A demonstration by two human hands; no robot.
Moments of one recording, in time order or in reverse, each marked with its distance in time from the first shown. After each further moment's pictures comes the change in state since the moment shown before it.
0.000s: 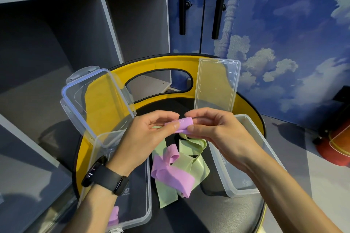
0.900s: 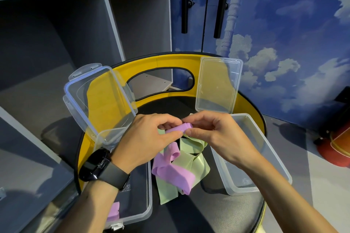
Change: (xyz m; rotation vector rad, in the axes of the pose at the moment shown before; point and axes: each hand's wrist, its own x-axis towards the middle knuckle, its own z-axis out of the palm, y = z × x) left_hand -0.002 0.003 -0.002 0.534 -0.036 0.157; right_hand 0.001 0.012 -0.002 -0.359 -0.018 -0.163
